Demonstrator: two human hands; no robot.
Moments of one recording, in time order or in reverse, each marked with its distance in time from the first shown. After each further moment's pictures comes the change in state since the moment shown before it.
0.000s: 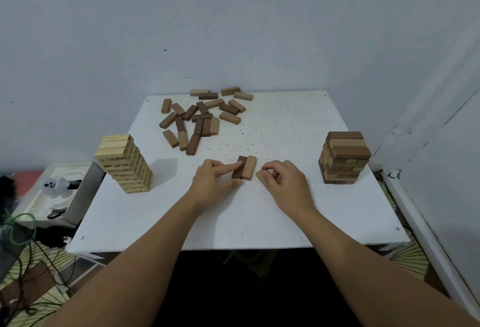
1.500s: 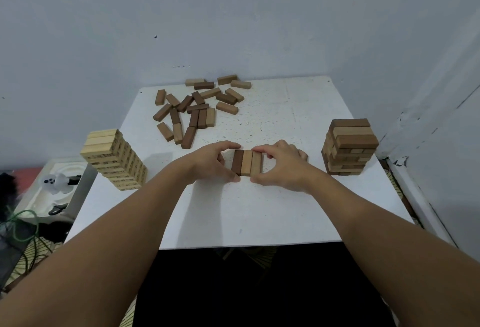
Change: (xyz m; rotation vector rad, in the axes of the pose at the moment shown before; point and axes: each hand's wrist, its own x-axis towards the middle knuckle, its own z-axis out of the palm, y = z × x) left_hand 0.047 0.032 -0.027 0.262 -0.366 -0.117; right_hand 0.046 -0.004 -0.021 -0.214 -0.469 0.073
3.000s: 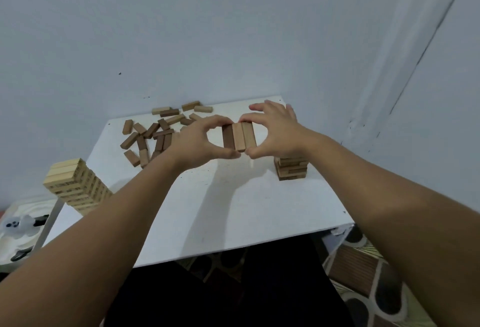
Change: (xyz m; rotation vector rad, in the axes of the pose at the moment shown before) left_hand -0.023 0.111 0.003 -0.024 0.283 0.434; right_hand -0.041 -0.005 -0.132 -0.215 0.167 -0.188
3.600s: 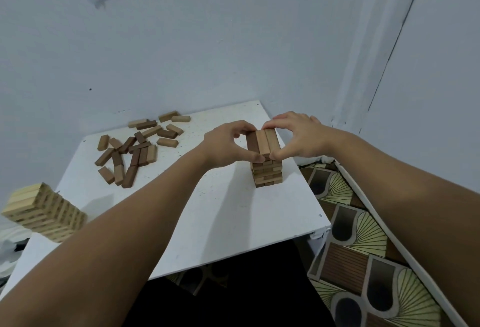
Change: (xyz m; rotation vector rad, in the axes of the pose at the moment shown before) left_hand 0.054 0.064 0.079 0.093 -0.165 -0.001; right_hand -0.044 0.088 -0.048 0.012 -0.129 0.204
